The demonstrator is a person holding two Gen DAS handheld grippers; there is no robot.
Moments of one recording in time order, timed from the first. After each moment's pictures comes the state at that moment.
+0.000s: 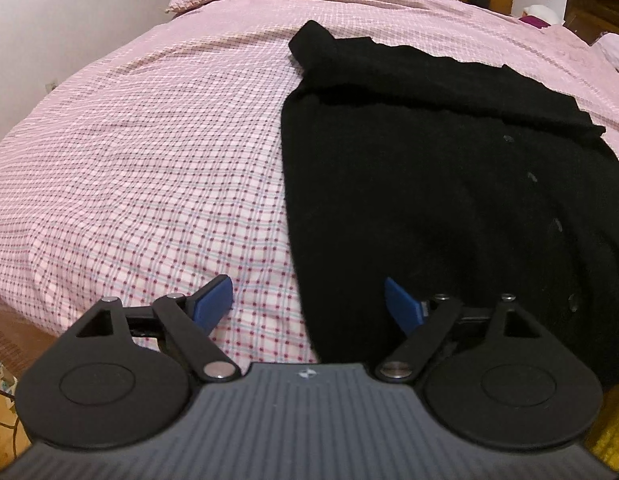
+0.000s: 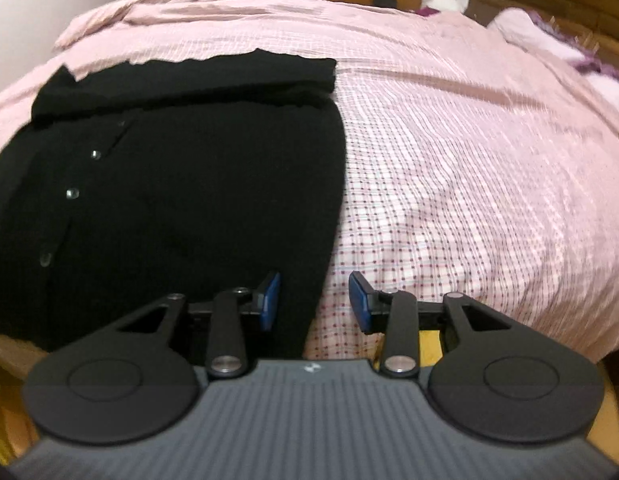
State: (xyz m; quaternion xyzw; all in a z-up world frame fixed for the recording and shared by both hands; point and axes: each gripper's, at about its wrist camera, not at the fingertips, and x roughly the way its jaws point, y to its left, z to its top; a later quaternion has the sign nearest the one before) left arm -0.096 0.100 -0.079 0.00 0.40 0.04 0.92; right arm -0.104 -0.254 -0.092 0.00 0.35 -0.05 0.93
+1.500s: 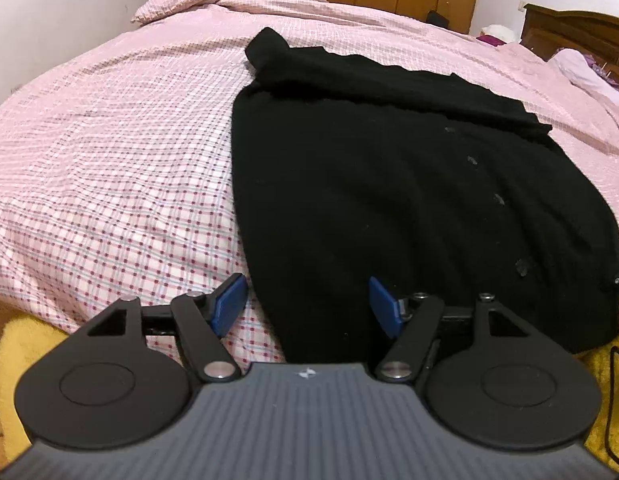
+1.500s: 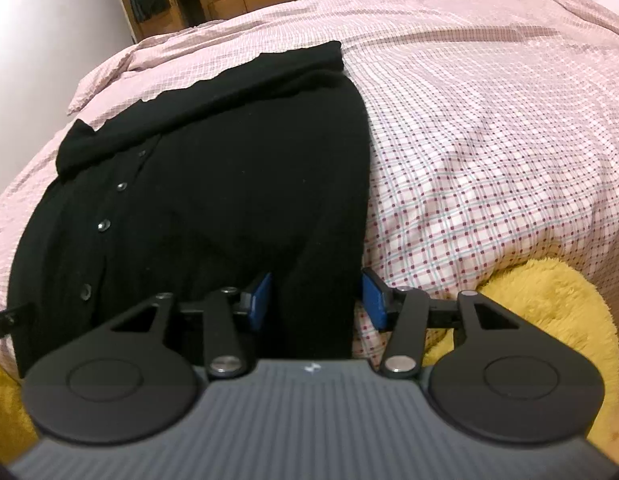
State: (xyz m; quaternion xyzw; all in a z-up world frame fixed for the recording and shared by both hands) left arm -0.119 0.087 -0.098 -0.03 0.37 -0.03 0.93; right arm -0.112 -0.268 -0.119 0.13 0.34 0.00 0.93
